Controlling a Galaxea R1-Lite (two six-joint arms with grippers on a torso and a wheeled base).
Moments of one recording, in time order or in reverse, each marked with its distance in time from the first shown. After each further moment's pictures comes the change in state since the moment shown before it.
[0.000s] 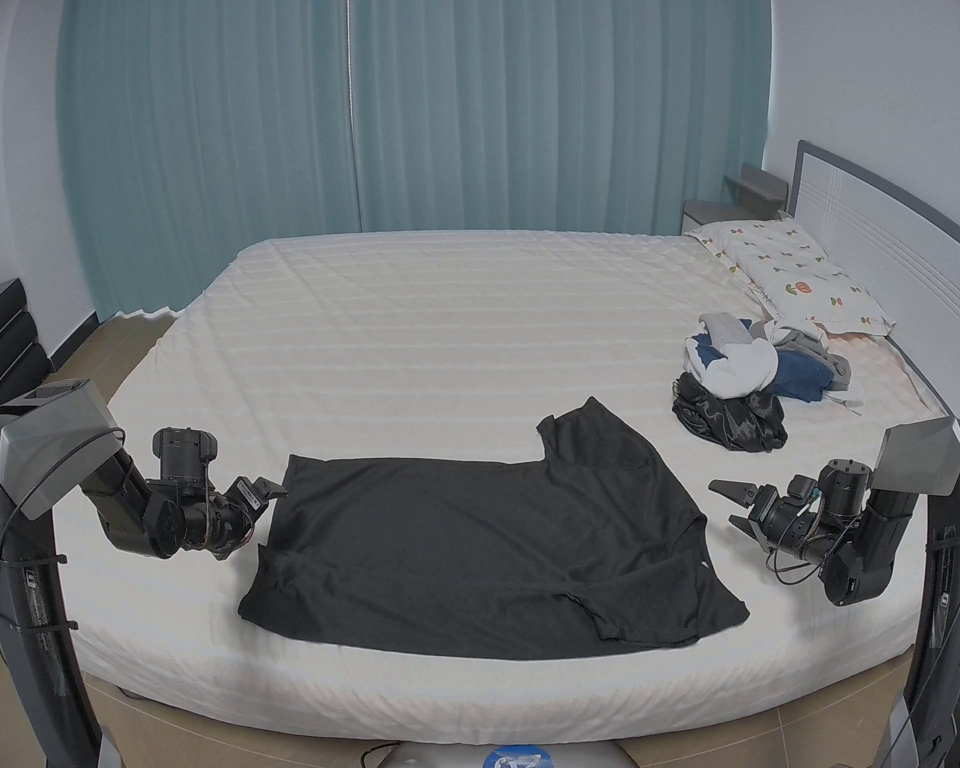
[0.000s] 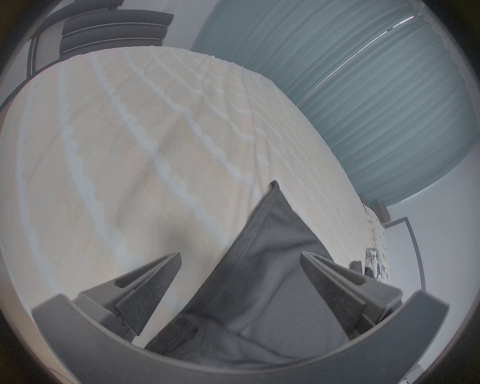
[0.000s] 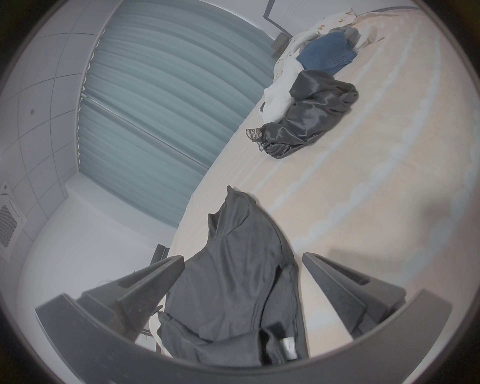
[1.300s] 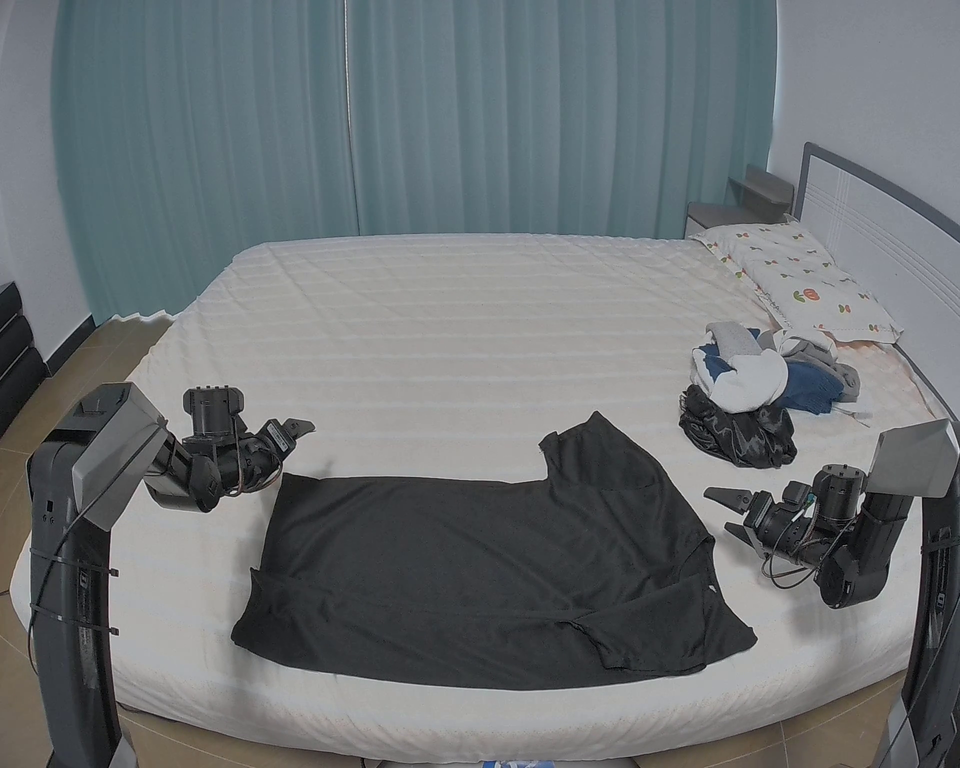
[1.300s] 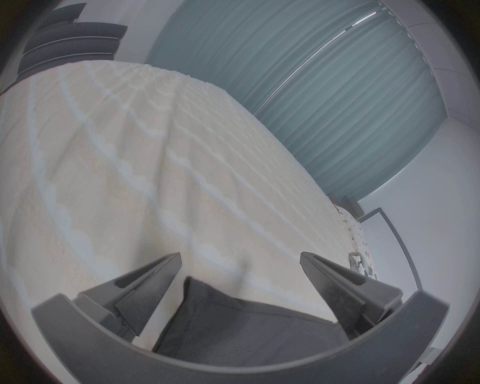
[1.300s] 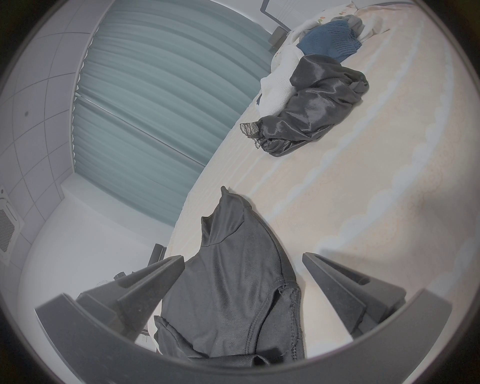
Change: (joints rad) left arm -0.003 0.264 -0.532 0.025 -0.103 0.087; right arm 0.008 0.025 -0.009 0.013 -0.001 -0.003
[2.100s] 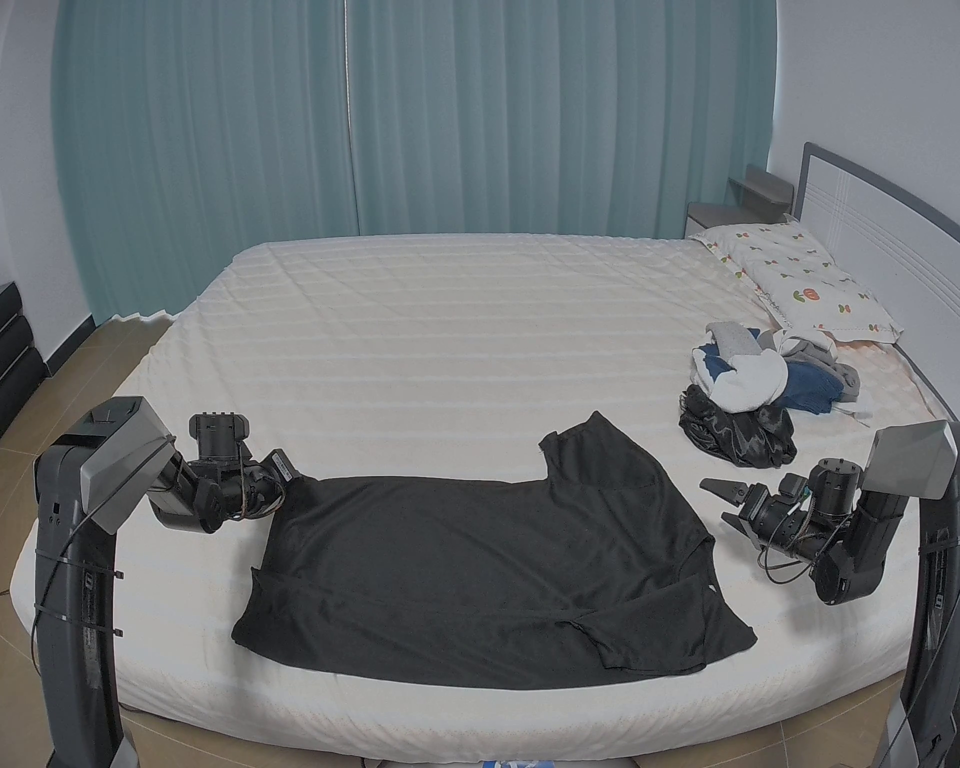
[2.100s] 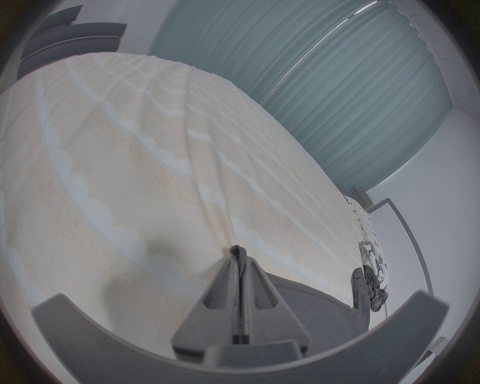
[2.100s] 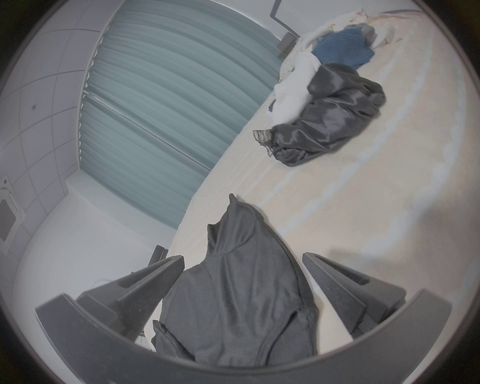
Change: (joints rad) left arm -0.004 0.029 0.081 -0.020 0.005 0.048; right arm 0.024 0.001 -0.030 -0.013 -0.022 0.000
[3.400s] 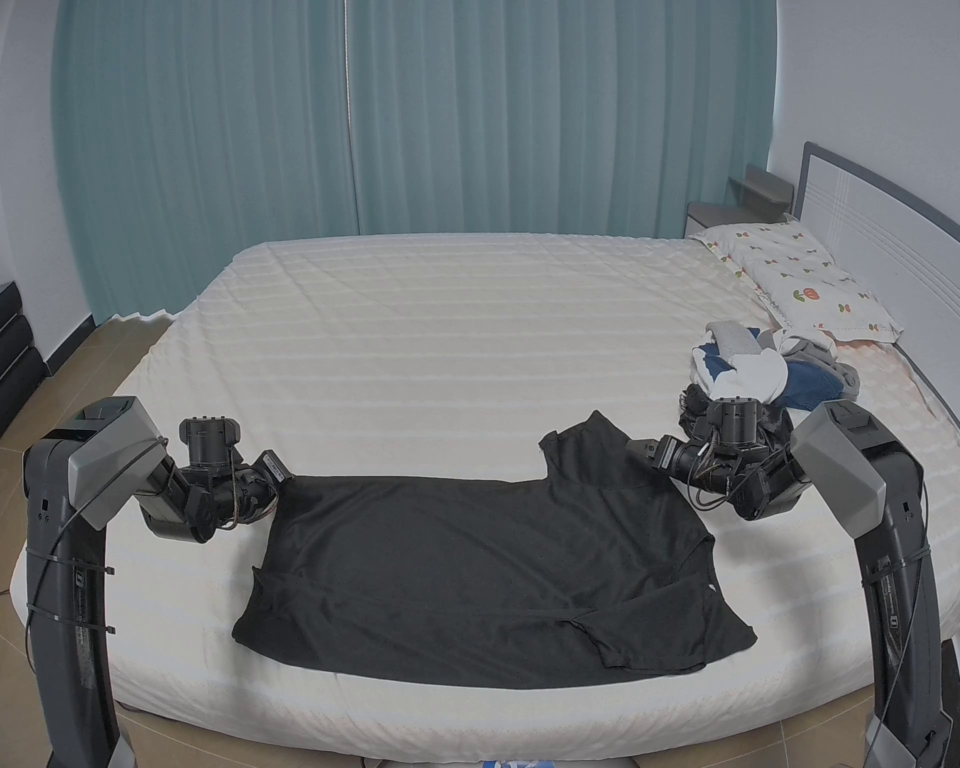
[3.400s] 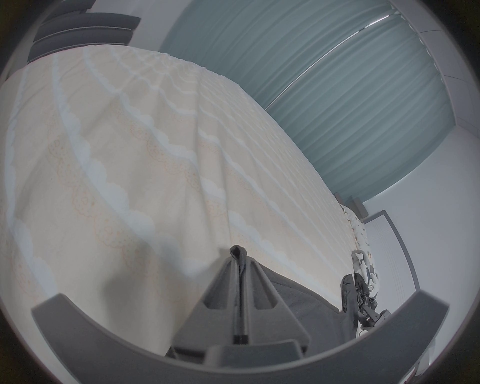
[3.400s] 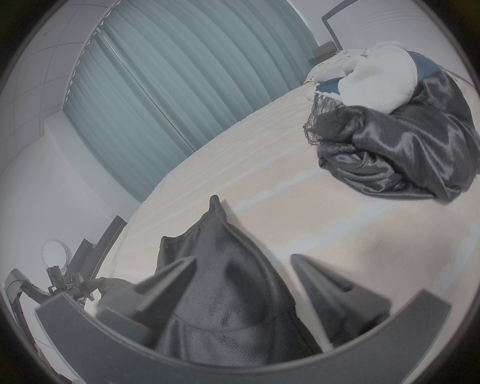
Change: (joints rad) left arm 0.009 -0.046 0.116 -0.101 -0.002 -0.079; right arm 0.177 0.220 -0.890 0.773 -0.284 -0.277
